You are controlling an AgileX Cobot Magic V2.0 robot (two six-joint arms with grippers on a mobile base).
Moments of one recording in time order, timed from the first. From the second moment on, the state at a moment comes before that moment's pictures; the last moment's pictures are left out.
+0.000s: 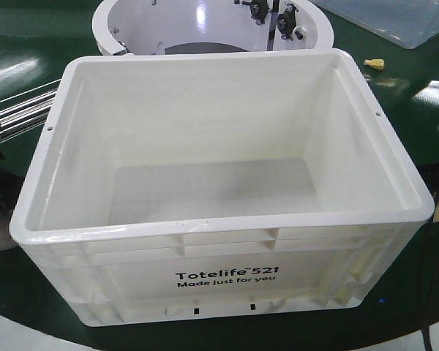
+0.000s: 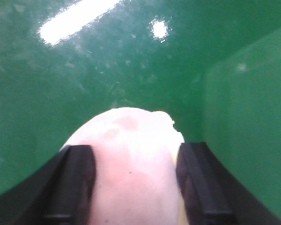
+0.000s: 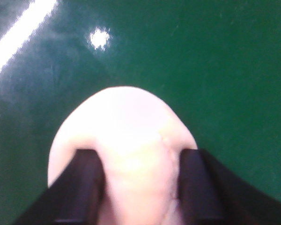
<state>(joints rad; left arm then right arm) -0.02 1.52 -0.78 0.08 0.54 -0.26 -0.24 1.68 -0.85 0.16 0.39 -0.20</state>
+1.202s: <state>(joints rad) -0.13 1.22 -1.45 -0.44 0.83 -0.01 0.06 1.21 -1.38 0.39 0.70 -0.27</state>
